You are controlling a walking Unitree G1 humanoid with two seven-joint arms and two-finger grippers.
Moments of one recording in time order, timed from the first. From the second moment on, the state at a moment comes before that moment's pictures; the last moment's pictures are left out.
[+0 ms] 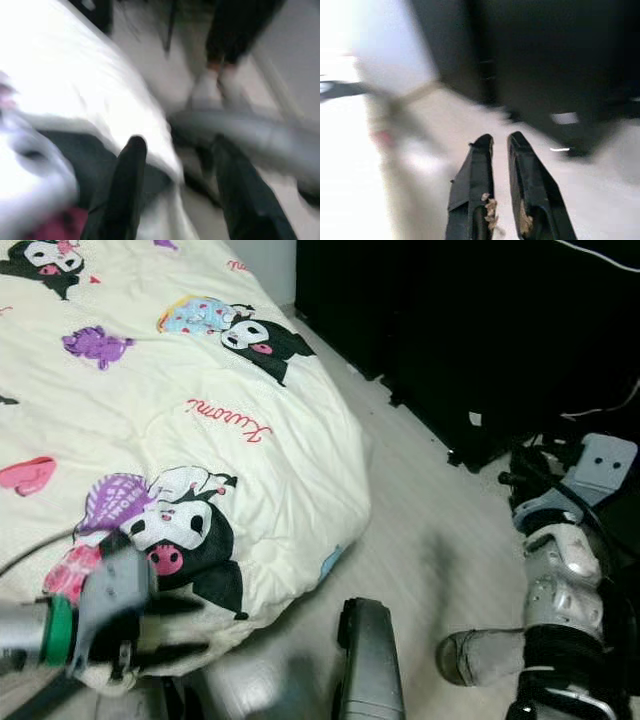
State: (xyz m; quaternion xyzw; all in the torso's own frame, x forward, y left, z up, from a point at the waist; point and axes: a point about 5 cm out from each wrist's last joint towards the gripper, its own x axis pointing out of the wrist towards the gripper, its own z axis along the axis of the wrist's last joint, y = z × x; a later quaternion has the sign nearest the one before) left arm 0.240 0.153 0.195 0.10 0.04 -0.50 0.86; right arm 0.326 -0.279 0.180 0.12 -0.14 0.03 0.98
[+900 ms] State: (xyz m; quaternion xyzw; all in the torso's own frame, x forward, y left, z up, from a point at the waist) left arm 0.296 0.146 0.291 -0.15 -0.13 -0.36 0.91; right arm 0.321 -0.202 0.062 0.28 0.07 0.18 0.94
